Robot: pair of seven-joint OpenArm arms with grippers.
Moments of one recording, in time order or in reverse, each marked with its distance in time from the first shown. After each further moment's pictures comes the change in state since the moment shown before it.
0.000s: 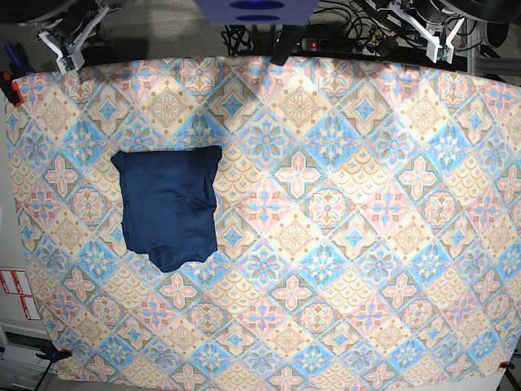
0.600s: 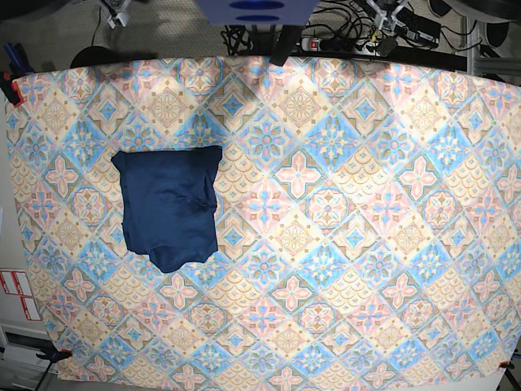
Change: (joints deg) left arm -15.6 -5.1 21.2 -55.0 11.1 0.8 -29.5; right arm 14.9 -0.2 -14.4 -45.9 -14.5 0.3 13.7
